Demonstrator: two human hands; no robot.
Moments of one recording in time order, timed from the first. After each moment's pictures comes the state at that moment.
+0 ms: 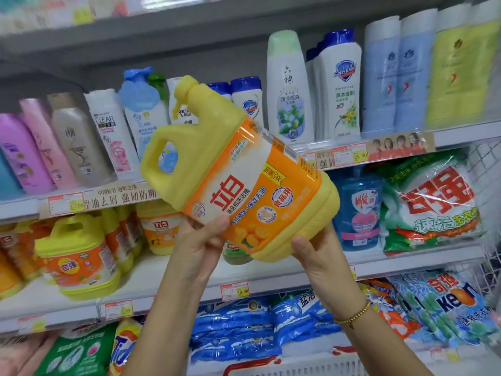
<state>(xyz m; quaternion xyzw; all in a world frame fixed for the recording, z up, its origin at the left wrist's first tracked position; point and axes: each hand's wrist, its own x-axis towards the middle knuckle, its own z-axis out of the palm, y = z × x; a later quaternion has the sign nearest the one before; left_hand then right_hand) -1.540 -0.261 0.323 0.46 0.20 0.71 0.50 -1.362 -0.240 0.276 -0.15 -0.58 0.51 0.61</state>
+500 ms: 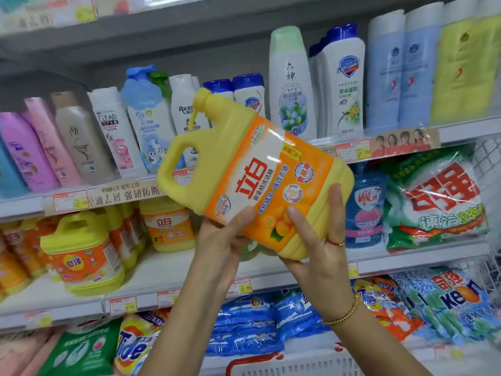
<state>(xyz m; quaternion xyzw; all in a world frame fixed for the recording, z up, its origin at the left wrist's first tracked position) -1.511 -0.268 0.321 0.45 0.28 0.70 0.48 -1.368 -0.231 0.255 -0.25 -0.71 -0.12 0.65</state>
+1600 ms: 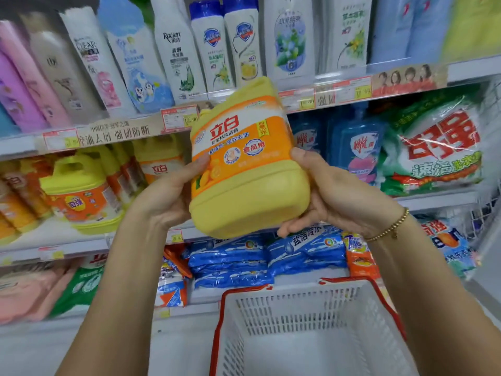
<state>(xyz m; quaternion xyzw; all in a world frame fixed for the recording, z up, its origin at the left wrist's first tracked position) -1.561 -0.288 0.318 0.43 0.39 0.55 0.60 -1.317 -0.272 0.314 -0.24 -0.62 0.68 0.31</state>
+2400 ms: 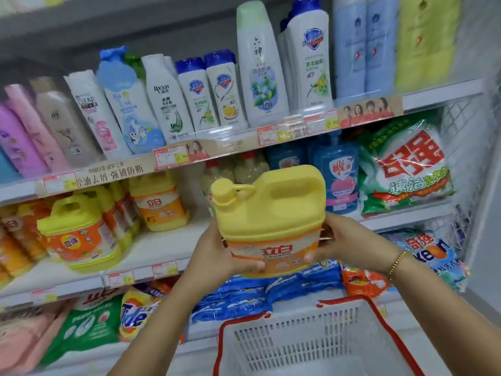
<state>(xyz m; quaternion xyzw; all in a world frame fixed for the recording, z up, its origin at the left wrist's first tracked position) -1.504 -0.310 0.266 0.66 0.55 0.45 0.25 -1.262 -0.257 0.260 -0.41 -0.77 0.40 0.28</state>
